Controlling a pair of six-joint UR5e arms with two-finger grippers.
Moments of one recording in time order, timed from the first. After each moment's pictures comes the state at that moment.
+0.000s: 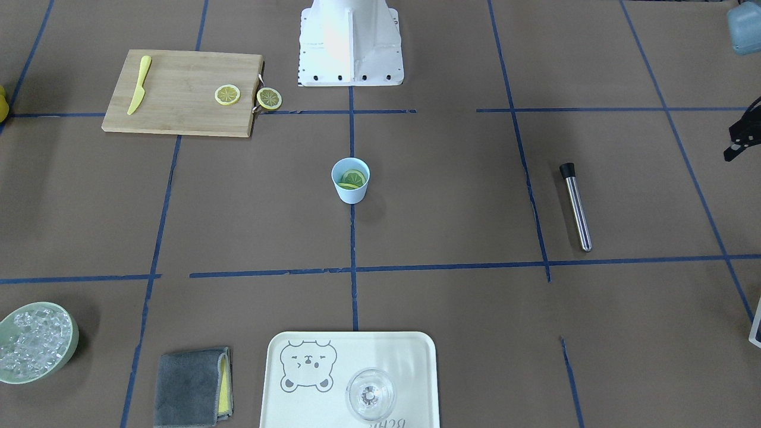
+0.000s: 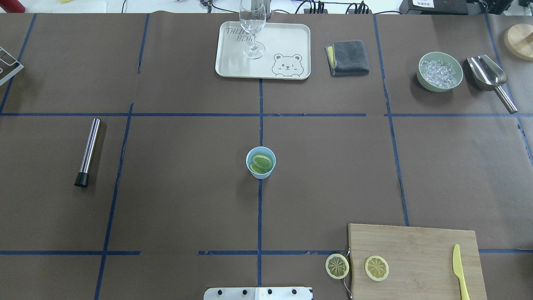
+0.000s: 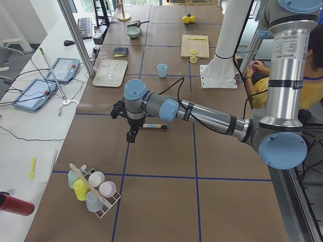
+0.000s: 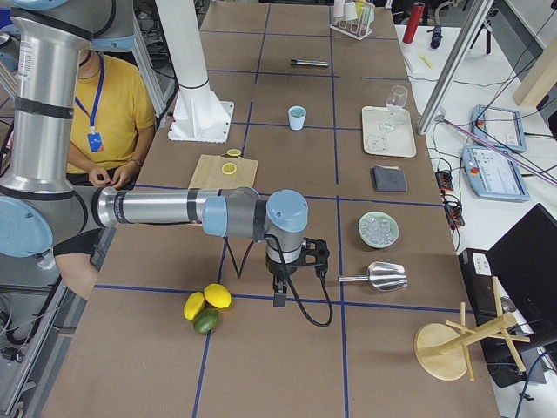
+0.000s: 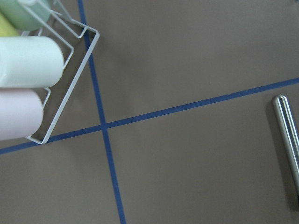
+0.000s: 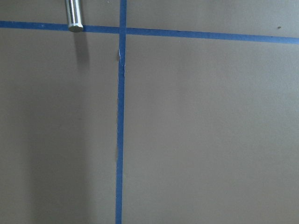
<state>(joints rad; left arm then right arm) -1.35 -1.62 -1.84 -1.63 -2.32 -0.05 1.57 -1.77 1.83 -1.67 2.23 -0.03</state>
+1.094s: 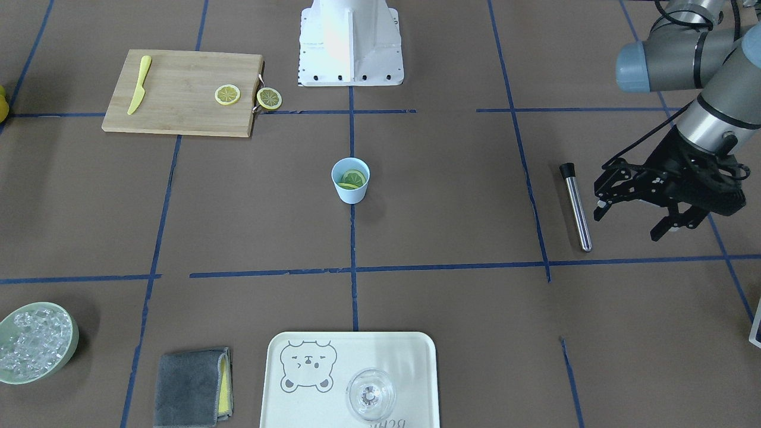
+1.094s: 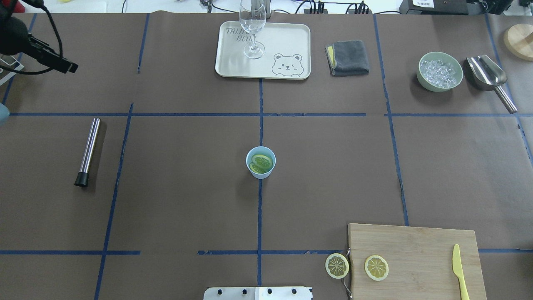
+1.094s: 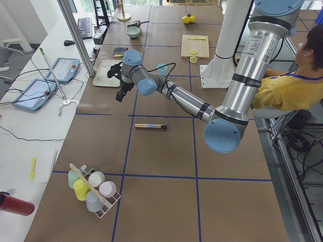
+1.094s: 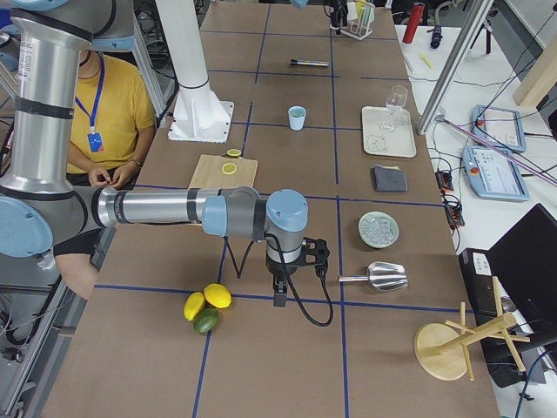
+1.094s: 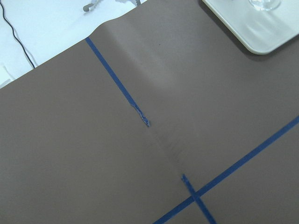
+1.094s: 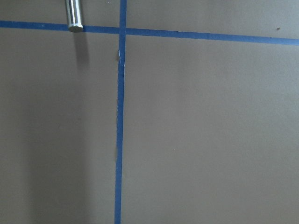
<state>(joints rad) -1.10 -1.88 -1.75 -1.95 -2.15 -0.57 1.57 -1.77 1.84 -1.67 2.23 -0.04</state>
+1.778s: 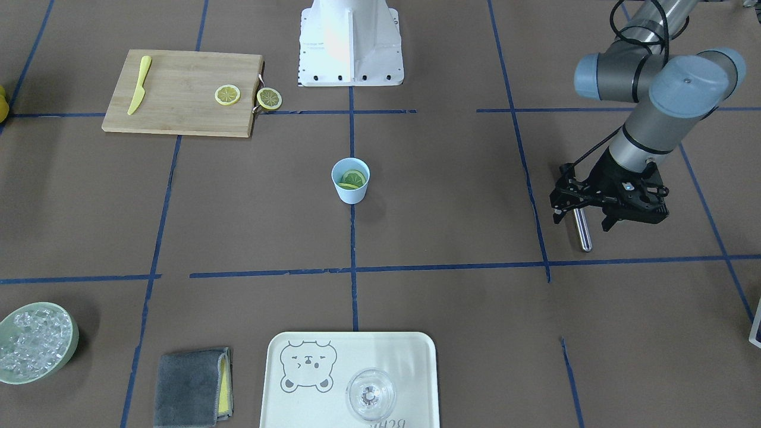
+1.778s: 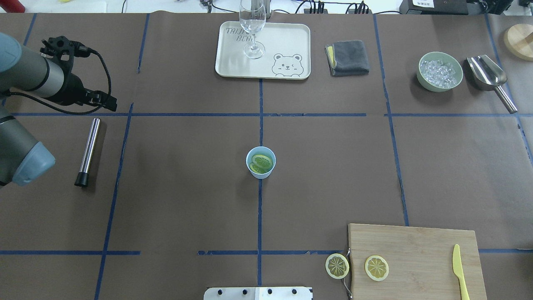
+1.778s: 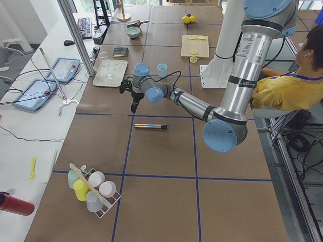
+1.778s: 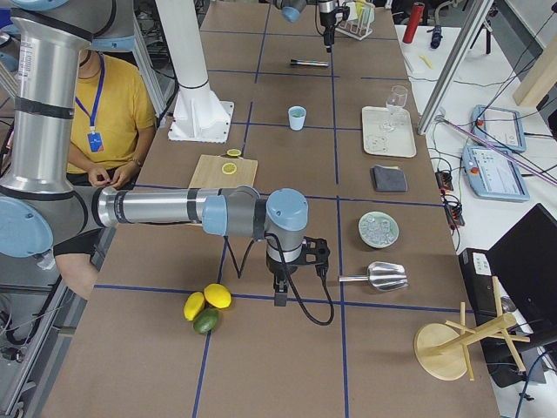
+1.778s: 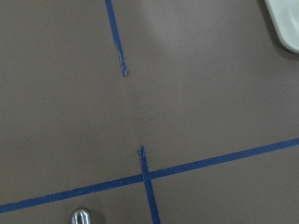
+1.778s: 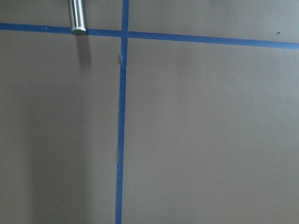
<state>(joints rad) -0.93 -1.82 -1.68 -1.96 -2.02 -0.74 1.57 -1.76 1.84 -1.67 2.23 -0.04</state>
